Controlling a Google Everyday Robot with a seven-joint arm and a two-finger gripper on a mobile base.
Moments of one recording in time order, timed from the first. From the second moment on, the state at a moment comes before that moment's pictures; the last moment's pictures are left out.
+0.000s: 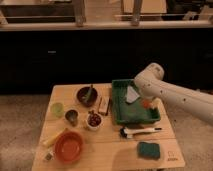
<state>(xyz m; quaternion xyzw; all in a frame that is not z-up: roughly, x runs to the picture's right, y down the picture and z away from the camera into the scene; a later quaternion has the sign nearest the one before) 0.254 0.064 0.807 -0.25 0.05 -0.29 0.92</state>
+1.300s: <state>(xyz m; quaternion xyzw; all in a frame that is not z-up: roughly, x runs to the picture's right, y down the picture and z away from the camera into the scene) 0.123 0.098 0.768 -0.25 -0.04 -0.38 0.89</state>
